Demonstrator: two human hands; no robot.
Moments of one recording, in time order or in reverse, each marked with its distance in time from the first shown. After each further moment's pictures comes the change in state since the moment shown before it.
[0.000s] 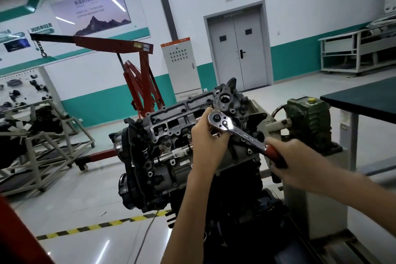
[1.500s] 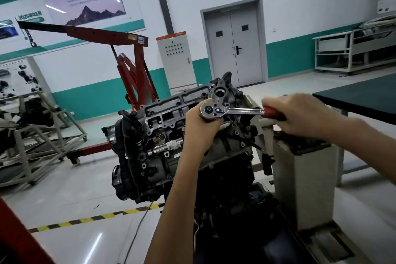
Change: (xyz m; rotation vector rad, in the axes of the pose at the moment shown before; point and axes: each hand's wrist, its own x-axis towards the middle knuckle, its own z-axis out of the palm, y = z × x) left_hand 0.013 0.006 -0.007 -0.076 -0.080 -0.149; right_hand 0.037 0.014 -0.061 -0.371 0.095 -0.205
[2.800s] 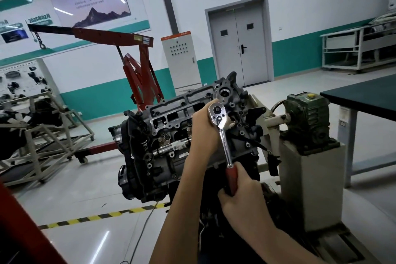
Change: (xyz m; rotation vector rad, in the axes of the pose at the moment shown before) left_hand -0.001 0.000 0.005 0.067 0.003 0.037; right_hand -0.048 -0.168 0.085 0.963 0.185 0.509
